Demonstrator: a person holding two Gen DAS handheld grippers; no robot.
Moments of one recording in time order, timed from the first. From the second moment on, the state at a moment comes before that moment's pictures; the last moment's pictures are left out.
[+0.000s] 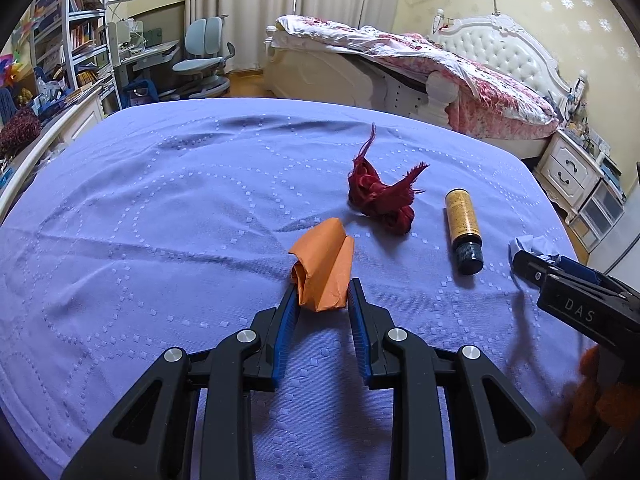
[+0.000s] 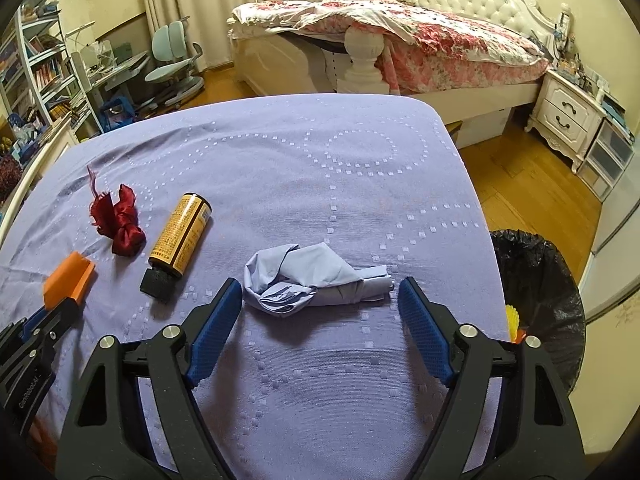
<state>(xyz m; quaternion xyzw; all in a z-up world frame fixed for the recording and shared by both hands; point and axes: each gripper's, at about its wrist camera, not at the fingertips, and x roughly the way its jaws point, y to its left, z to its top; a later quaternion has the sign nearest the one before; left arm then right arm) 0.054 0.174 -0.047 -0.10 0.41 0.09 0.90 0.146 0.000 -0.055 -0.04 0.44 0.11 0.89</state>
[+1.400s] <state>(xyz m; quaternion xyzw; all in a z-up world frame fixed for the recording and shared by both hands) 0.043 -0.008 -0.016 -0.04 0.38 -0.09 0.92 0.067 -0.171 -0.027 0.01 0.39 0.00 0.92</state>
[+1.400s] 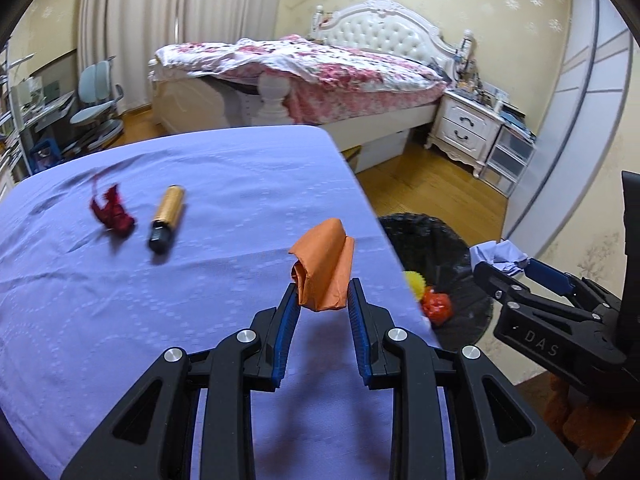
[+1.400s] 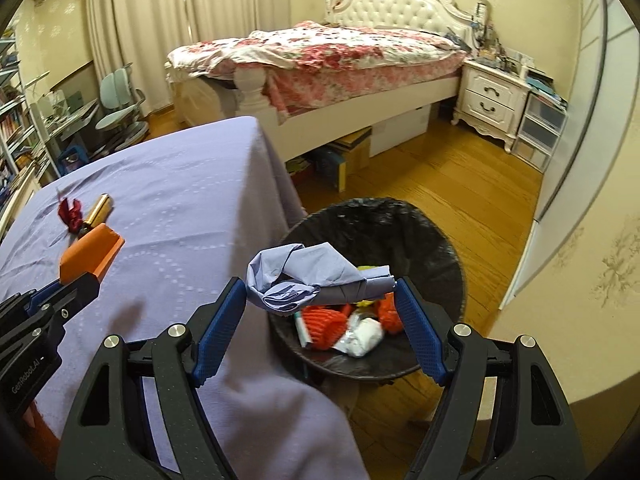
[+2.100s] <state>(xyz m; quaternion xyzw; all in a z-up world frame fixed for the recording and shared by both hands) 0.083 -0.087 -0.040 0.00 0.40 -0.11 0.91 0.088 -0.245 -0.046 0.04 0.40 -0.03 0.92</state>
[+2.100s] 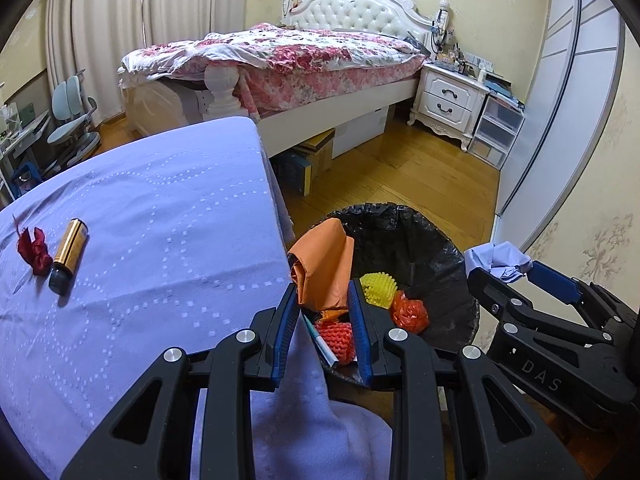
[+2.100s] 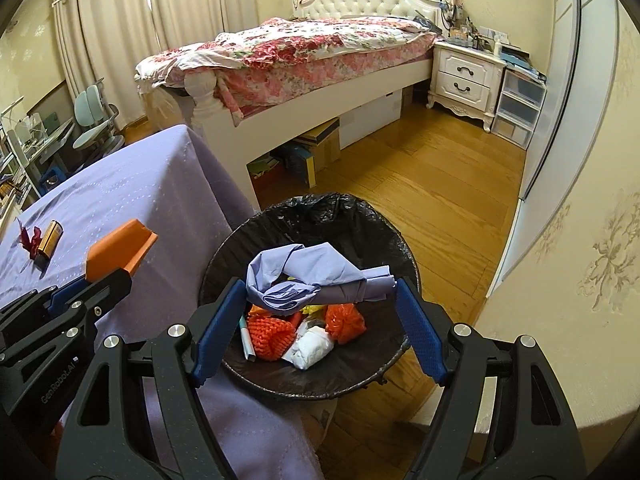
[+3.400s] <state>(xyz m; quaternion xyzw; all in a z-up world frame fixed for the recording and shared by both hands) 0.062 0.012 -0.021 -0.03 0.39 -0.02 0.92 0.093 -0.196 -0.042 0.05 0.41 0.01 0.91</state>
